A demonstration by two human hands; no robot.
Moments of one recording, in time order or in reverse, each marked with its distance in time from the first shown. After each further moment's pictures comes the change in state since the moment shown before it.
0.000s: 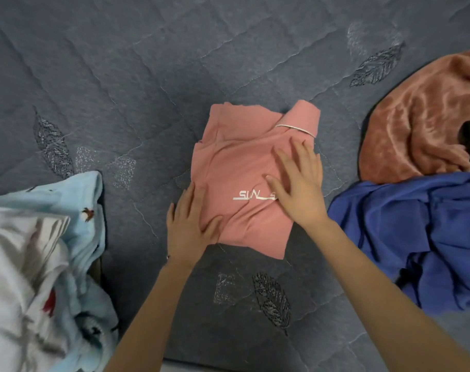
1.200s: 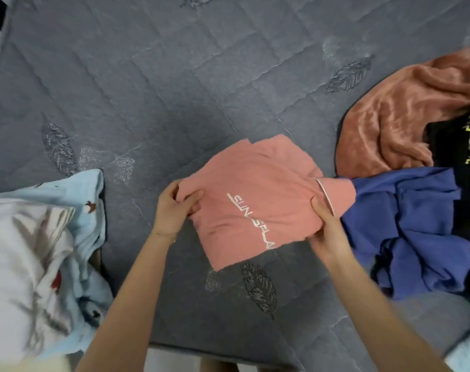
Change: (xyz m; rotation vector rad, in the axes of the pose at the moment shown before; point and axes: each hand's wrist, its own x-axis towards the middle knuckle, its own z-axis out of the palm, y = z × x) left_hand 0.021 0.022 -0.043 -0.973 0.032 -0.340; right_hand -0.088 0.023 -0.052 1.556 0.123 0.922
